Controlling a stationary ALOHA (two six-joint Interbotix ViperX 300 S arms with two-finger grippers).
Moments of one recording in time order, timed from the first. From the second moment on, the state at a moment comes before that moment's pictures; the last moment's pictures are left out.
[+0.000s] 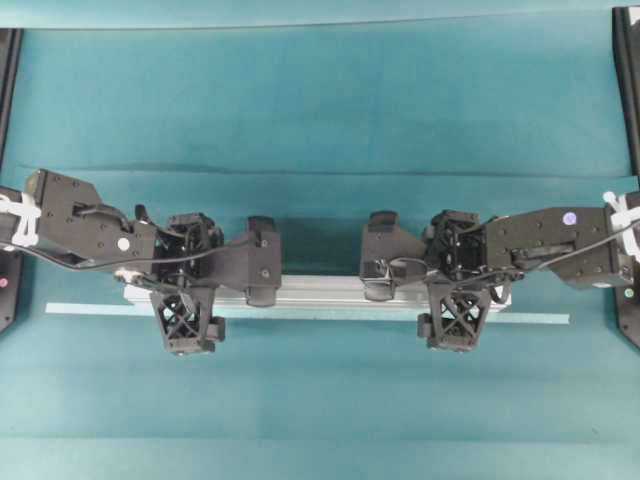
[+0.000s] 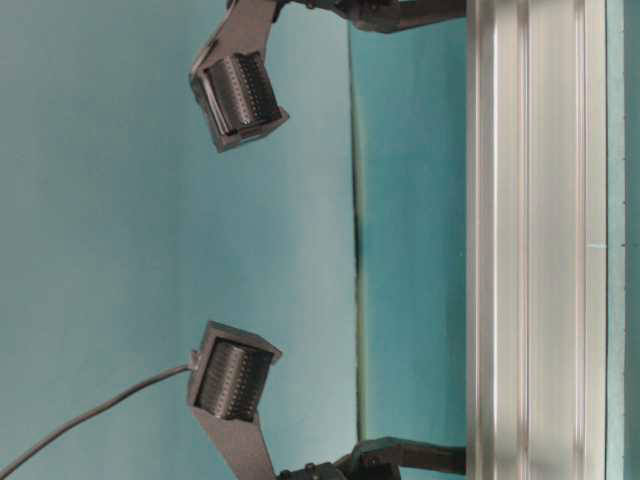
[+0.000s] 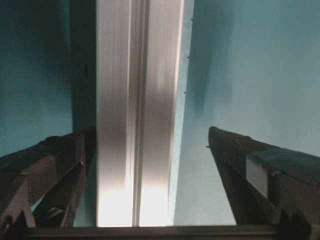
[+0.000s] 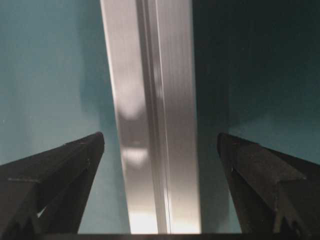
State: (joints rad) left arm -0.03 0.05 0.66 0.02 0.57 -0.10; right arm 0.01 0.05 0.68 0.04 0.61 0.07
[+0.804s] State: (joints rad) left arm -0.03 0.04 0.68 0.02 0.56 -0.11; right arm -0.01 0.07 0.69 0.05 0.58 0.07
